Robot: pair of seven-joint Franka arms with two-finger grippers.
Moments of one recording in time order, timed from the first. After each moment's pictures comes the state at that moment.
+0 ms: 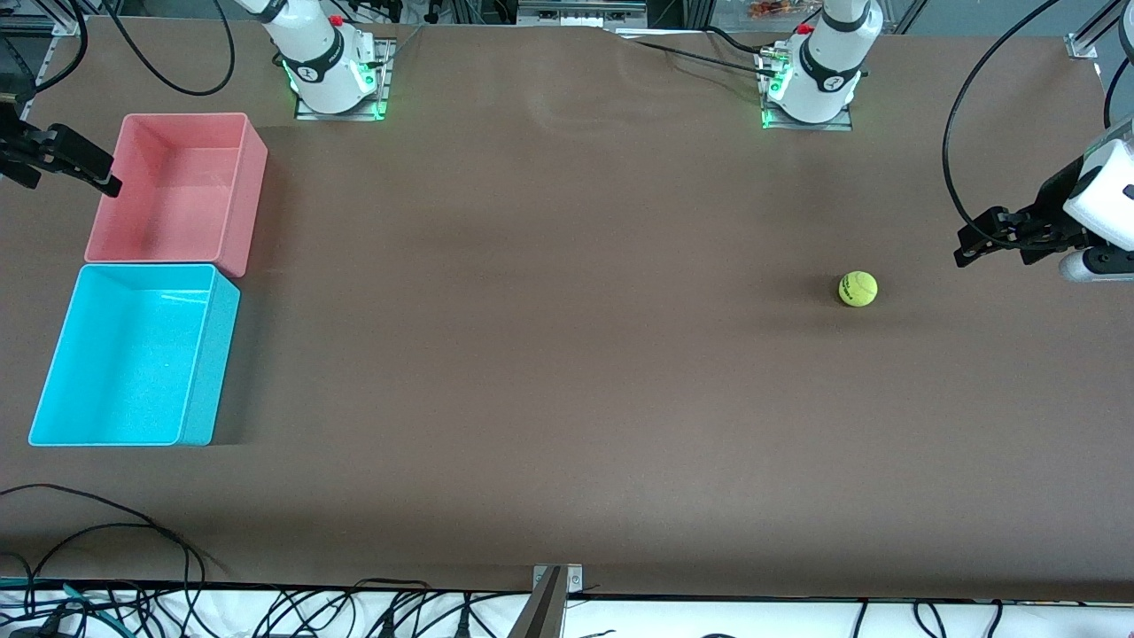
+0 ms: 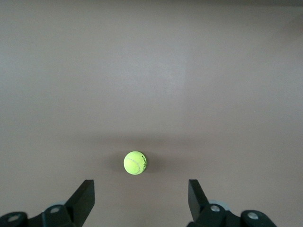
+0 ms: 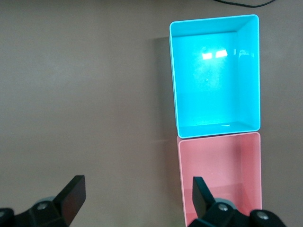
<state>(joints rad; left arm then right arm) 0.00 0.04 0.01 -1.65 -0.02 1.70 -0.05 0.06 -0.06 -0.09 -1.59 -0.03 1.55 0.07</state>
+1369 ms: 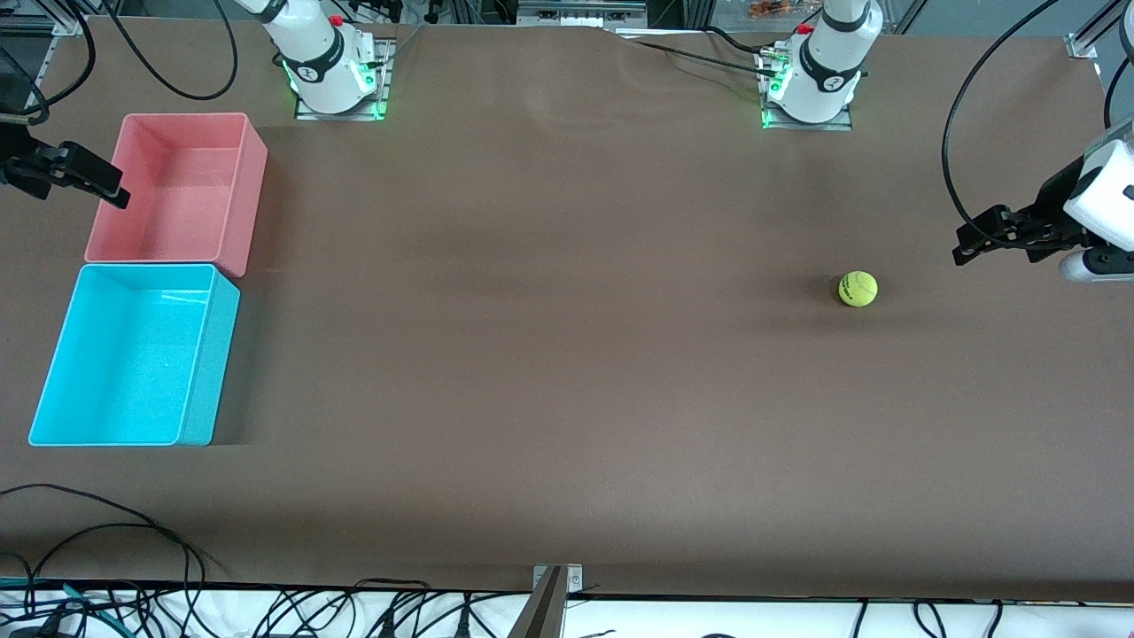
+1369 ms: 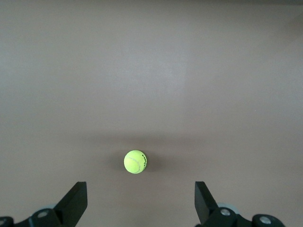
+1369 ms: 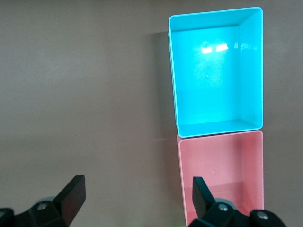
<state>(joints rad) 0.00 0.04 0.01 -1.65 -0.02 1.69 -0.05 0.06 -0.03 -0.09 -1.59 -0.03 1.55 0.07</state>
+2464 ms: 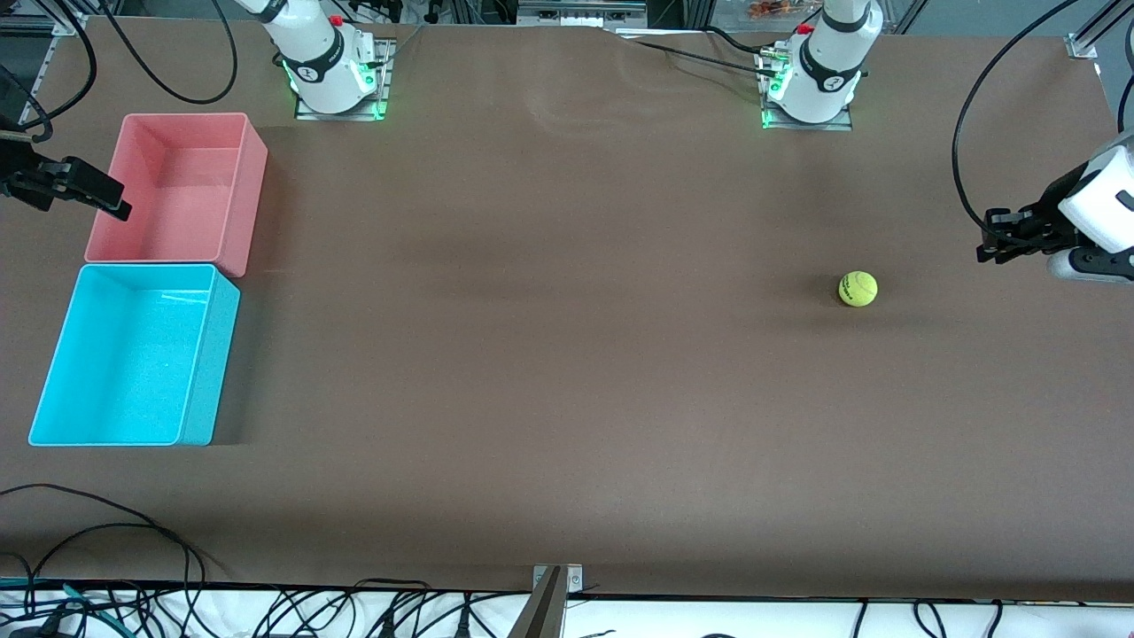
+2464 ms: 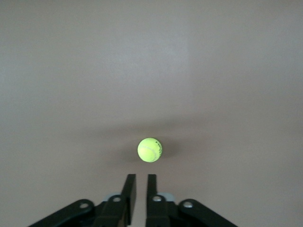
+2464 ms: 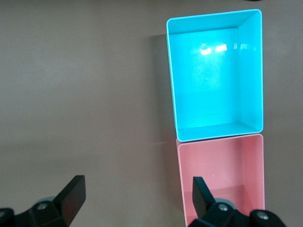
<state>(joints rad) 0.06 0.03 0.01 -1.71 -0.02 1.68 0.17 0.06 0.00 -0.10 -1.59 -0.03 1.57 0.07</state>
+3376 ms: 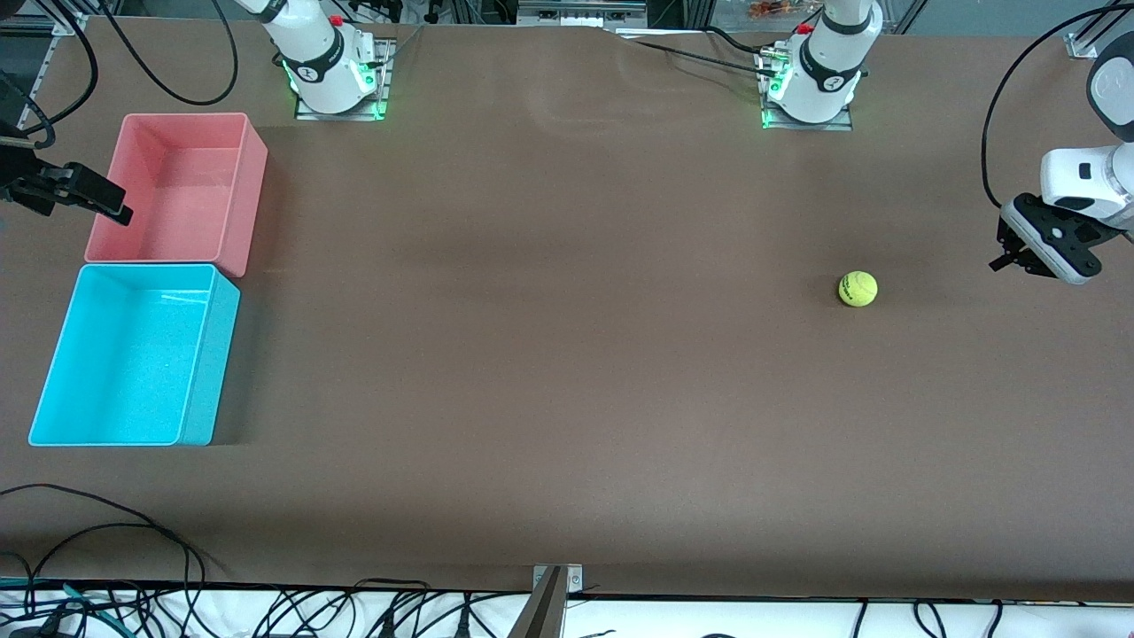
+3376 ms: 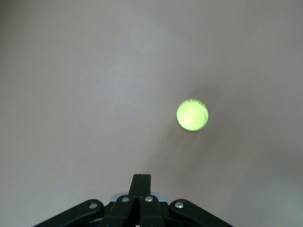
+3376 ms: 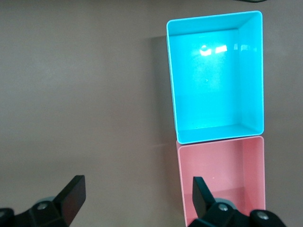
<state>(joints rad) 0.22 -0.06 0.01 -2.09 -0.01 2.05 1.26 0.06 0.00 -0.10 -1.59 -0.03 1.58 0.07</state>
